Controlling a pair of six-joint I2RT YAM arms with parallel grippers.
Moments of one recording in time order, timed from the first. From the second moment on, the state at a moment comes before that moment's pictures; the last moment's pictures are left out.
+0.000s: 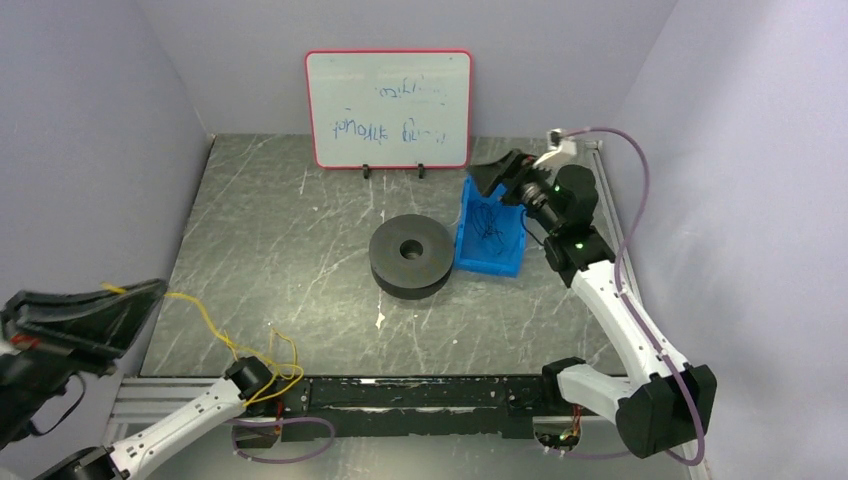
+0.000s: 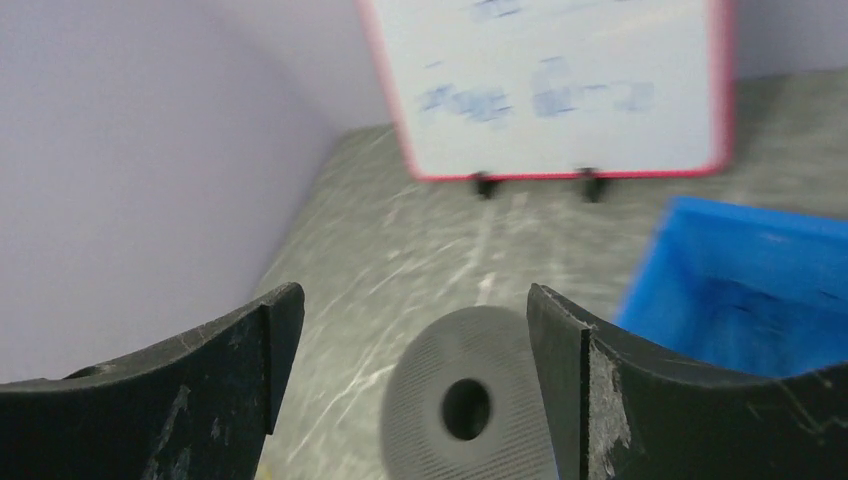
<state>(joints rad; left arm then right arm) -0.79 0.39 1.69 -1.00 -0.11 -0.34 0.26 1.09 0.94 0.08 -0.19 0.57</state>
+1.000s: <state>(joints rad) -0.79 0.74 1.29 -0.51 0.37 -0.40 0.89 1.16 1.09 0.36 -0.81 0.30</state>
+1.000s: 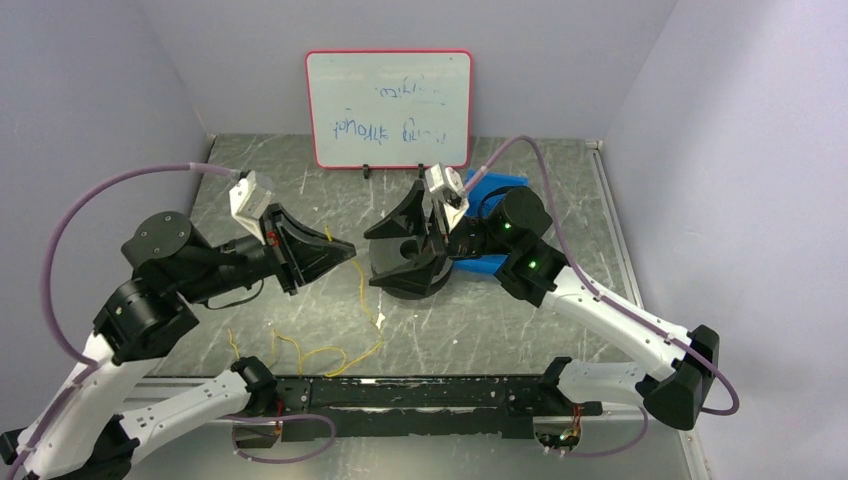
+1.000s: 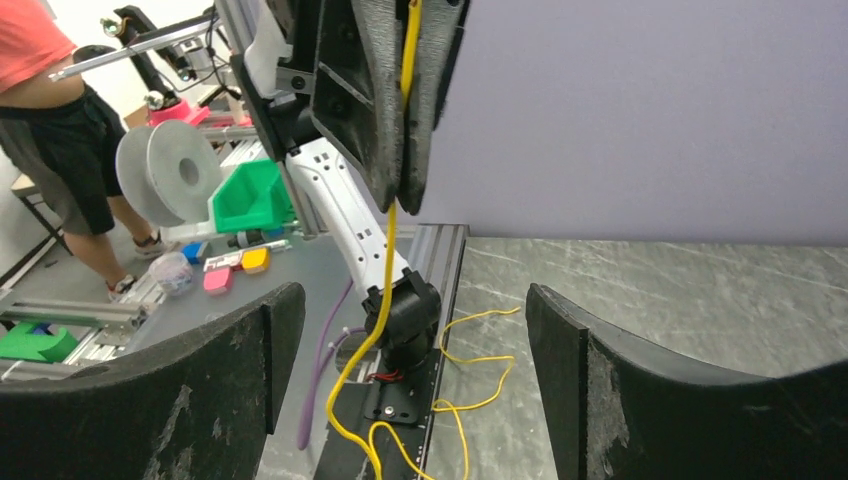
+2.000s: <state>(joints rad) -0.79 0.83 1.25 -0.28 0.48 -0.41 0.90 1.15 1.03 0.37 -0.90 0.31</state>
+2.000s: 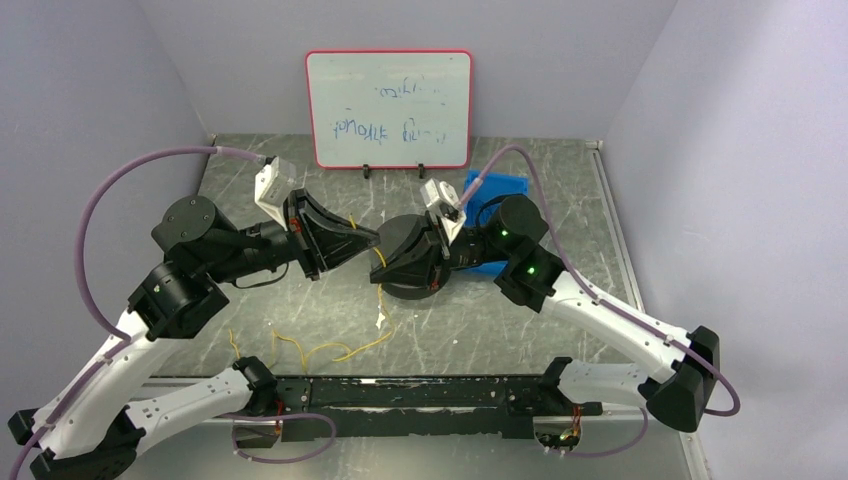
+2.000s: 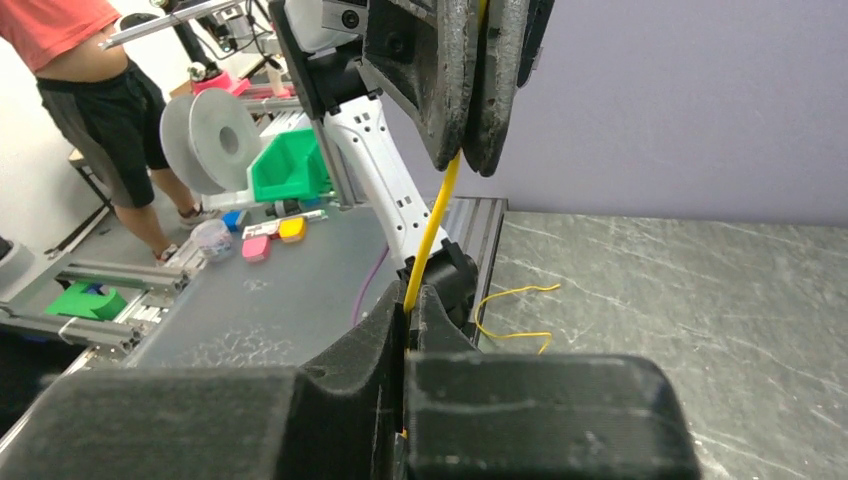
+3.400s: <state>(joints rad) -0.79 0.88 1.22 -0.44 0.04 -0.30 0.90 0.80 1.72 -0.59 0.98 0.03</state>
